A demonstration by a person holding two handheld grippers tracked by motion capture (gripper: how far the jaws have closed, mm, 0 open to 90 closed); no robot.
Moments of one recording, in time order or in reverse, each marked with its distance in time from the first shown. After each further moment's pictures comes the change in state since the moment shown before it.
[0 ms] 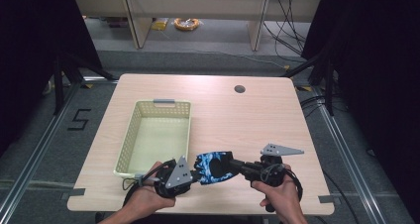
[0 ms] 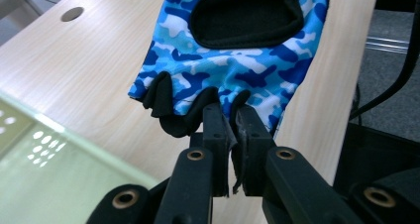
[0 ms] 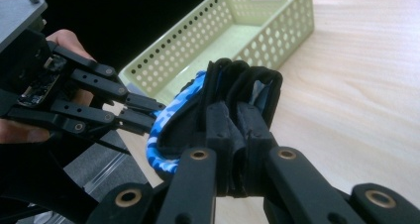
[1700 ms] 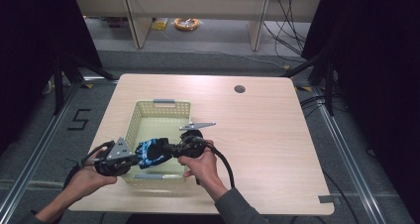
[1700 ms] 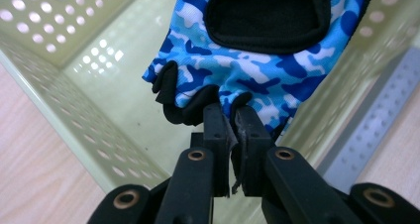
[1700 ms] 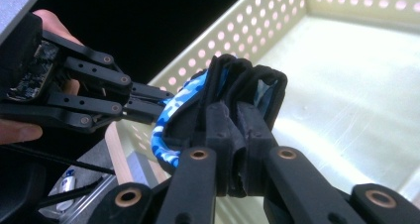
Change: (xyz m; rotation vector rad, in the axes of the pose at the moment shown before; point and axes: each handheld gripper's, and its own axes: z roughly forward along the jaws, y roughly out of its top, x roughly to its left) left arm 0.111 -0.096 -0.065 0.234 0.133 -0.097; right arm 0.040 0.046 0.190 0.145 0.075 -0.008
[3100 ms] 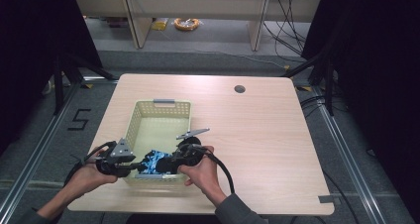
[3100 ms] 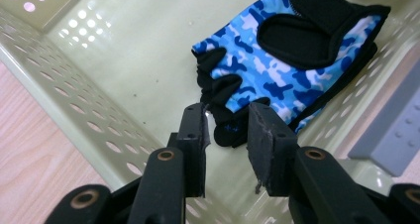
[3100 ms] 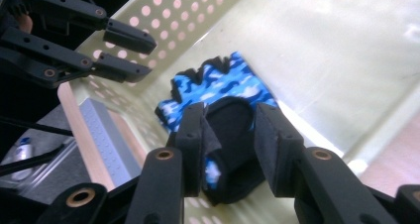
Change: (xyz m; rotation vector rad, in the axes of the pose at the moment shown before) left arm 0.007 -0.005 0.012 0.090 -0.006 -0.039; right arm 0.005 -0.015 0.002 0.140 -0.139 -0.043
